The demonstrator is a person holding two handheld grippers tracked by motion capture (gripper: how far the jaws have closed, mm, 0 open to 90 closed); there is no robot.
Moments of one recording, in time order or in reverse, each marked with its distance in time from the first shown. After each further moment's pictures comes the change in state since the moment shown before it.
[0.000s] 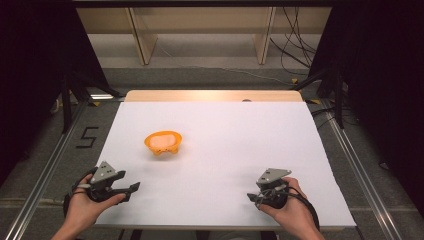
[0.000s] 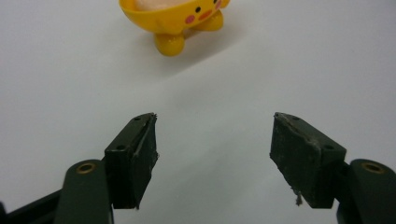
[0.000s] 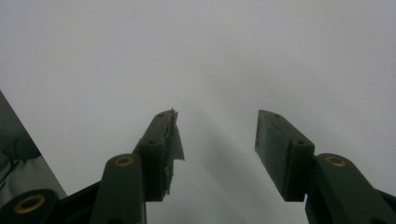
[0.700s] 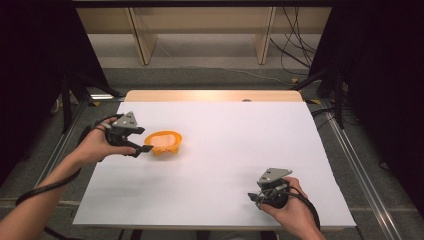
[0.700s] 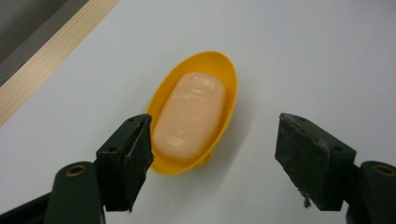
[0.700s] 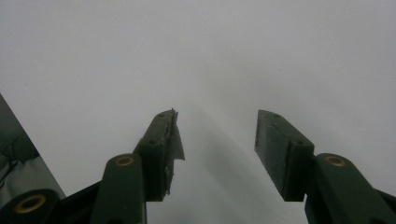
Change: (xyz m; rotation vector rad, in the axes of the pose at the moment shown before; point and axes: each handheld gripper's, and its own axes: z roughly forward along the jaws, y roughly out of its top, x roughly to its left) left arm 0.055 0.121 0.038 0.073 -0.179 0.294; right arm 0.000 0.000 0.000 -0.012 -0.015 0.006
